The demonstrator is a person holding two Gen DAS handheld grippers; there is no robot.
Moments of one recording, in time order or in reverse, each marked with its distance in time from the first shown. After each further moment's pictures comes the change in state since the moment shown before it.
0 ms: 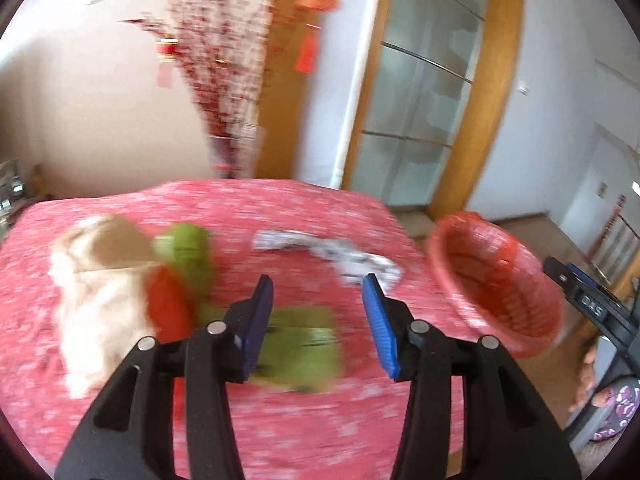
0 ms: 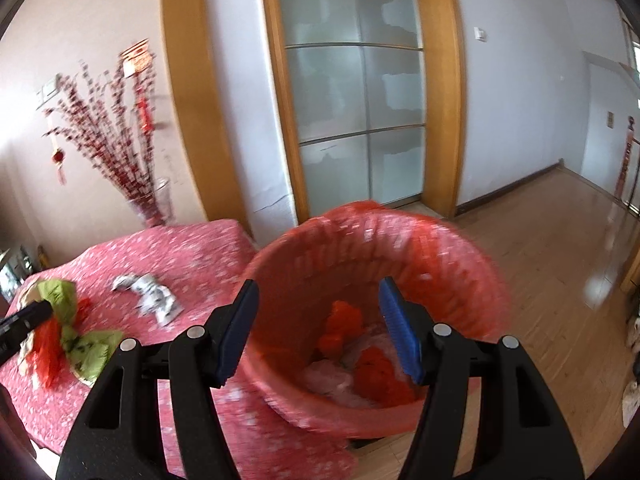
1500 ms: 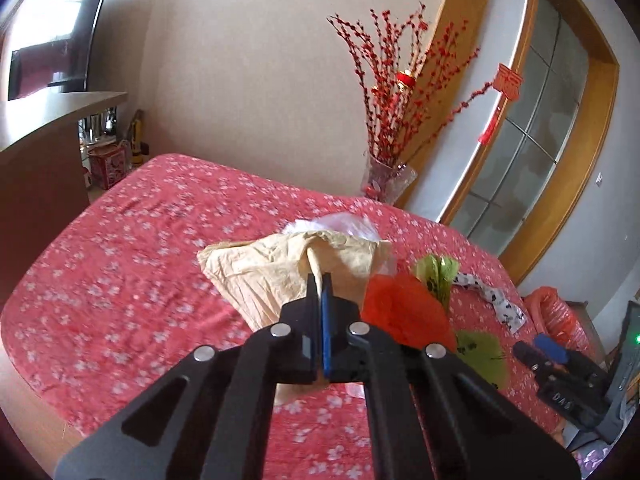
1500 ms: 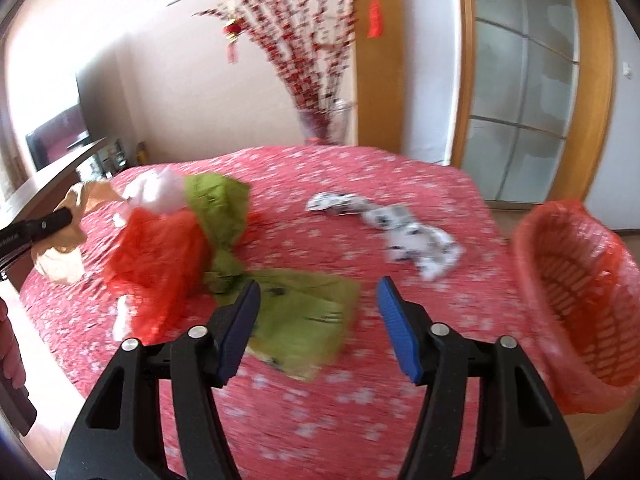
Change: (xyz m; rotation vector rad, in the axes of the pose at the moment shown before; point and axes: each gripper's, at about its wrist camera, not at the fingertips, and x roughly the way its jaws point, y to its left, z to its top) left arm -0.064 0.187 -0.021 -0.293 -0.082 0.174; right arm 0.023 0.204 -0.053 -0.303 0.179 0.357
